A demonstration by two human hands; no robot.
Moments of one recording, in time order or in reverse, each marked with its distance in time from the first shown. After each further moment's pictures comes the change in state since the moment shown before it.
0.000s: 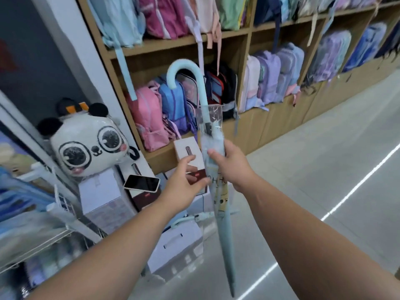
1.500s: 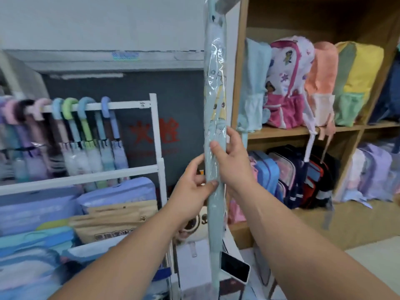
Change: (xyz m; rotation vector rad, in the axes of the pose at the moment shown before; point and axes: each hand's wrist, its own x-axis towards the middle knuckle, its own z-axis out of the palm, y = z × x) left_hand -0.002 0.017 -0.367 -0.343 0.242 0.237; right_hand 0.083 -0.257 0.338 0.296 -0.116 -0.441
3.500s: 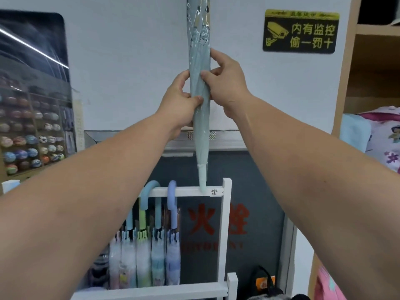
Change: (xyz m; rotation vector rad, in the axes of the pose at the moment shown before) left_hand 0.235 0.247 -0.286 0.287 0.451 0.416; right_hand 0.320 -0.198 0.271 -0.080 -0.175 -0.512
